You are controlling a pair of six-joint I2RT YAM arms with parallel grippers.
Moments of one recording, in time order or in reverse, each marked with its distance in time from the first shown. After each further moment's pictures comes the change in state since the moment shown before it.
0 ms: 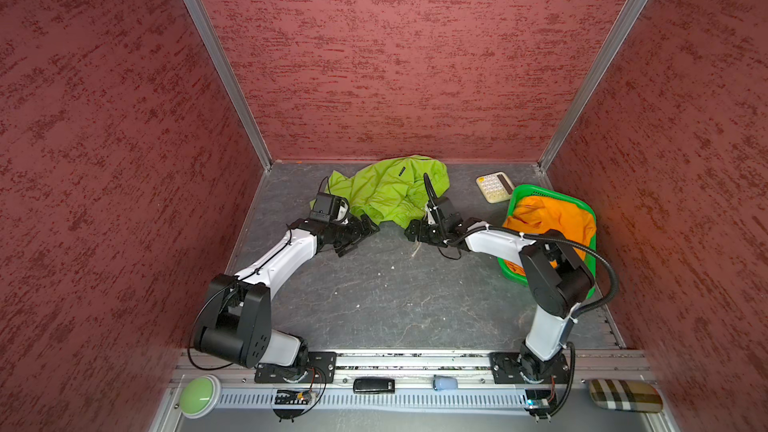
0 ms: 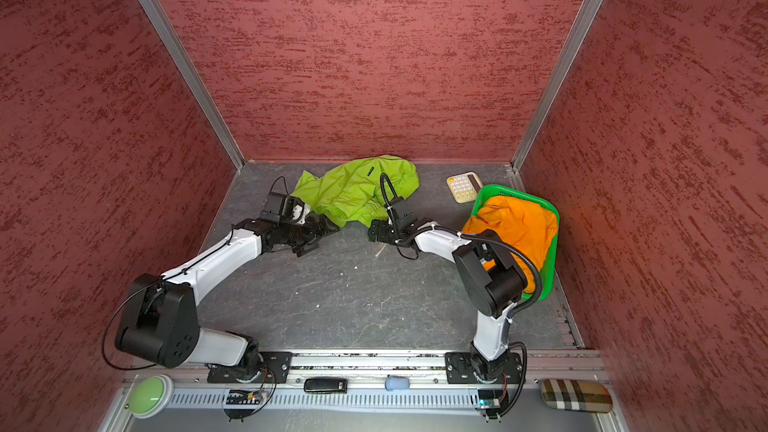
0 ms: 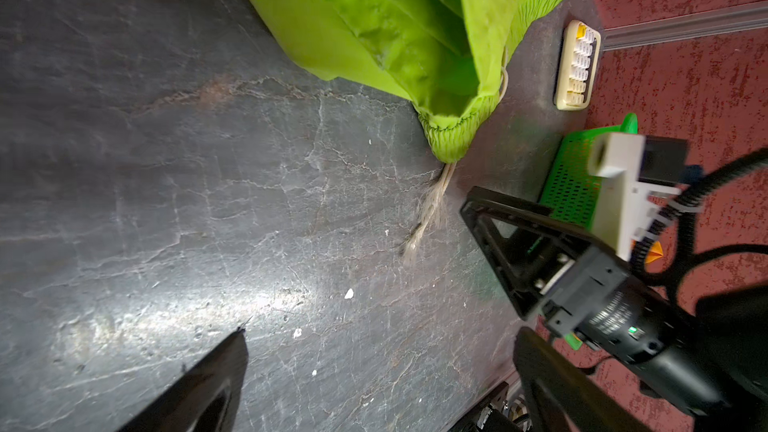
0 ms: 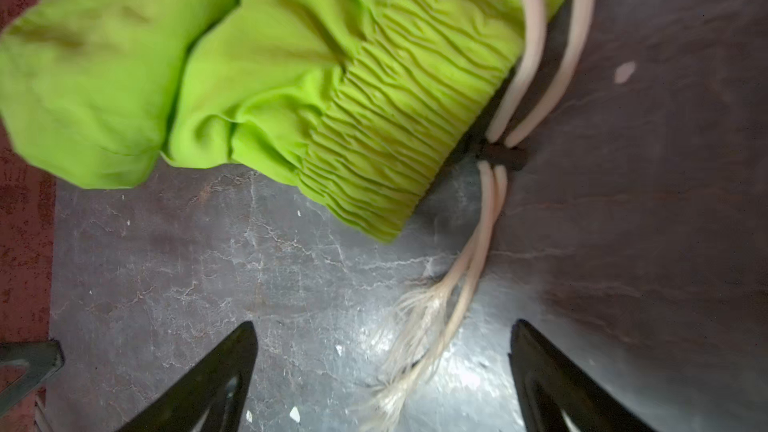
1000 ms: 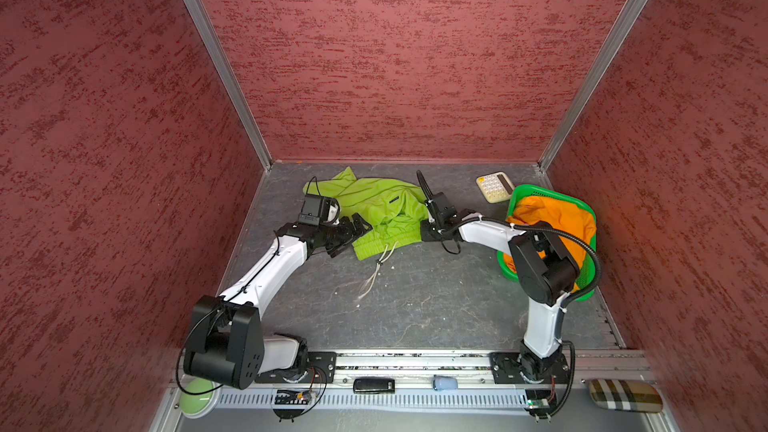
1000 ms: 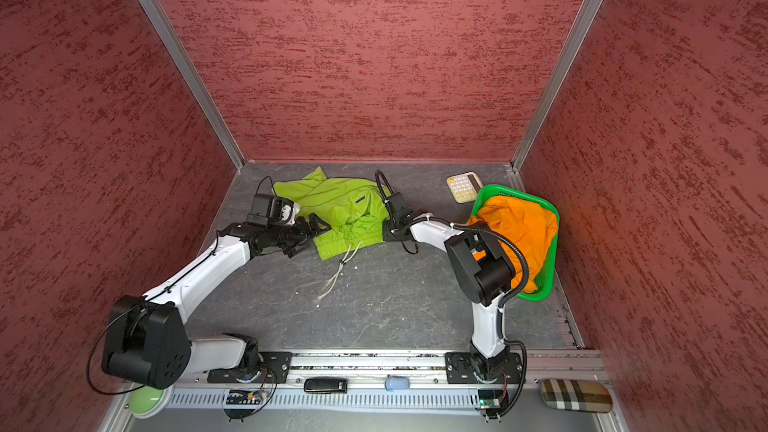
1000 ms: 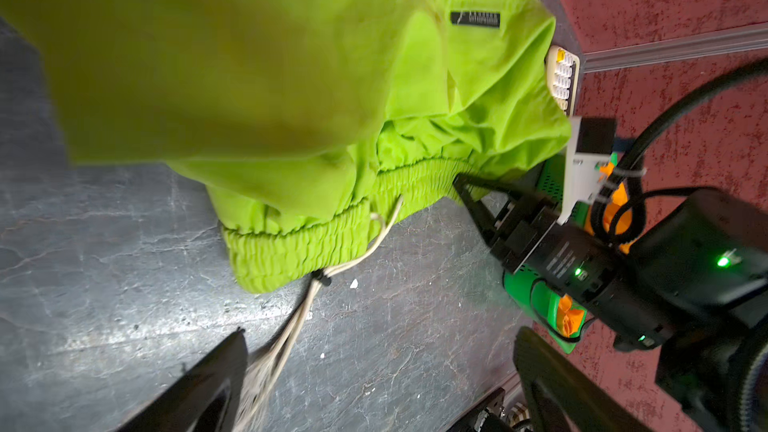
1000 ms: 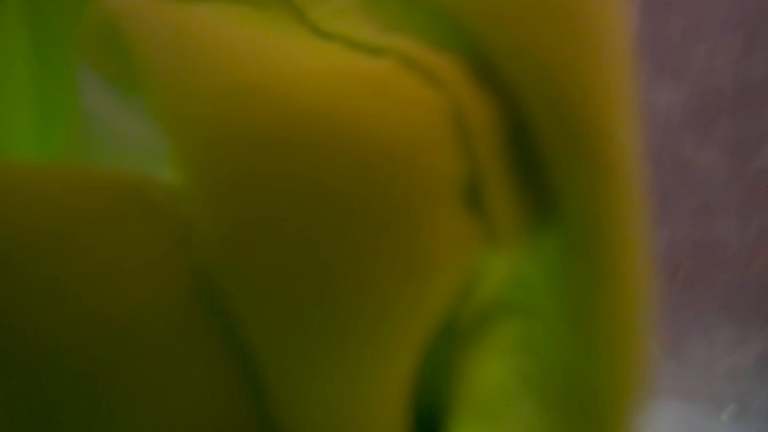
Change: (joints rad) left arm 0.043 -0.107 -0.028 -0.049 -0.011 0.017; right arm -0.053 0.116 0.235 -0.244 0.180 -0.269
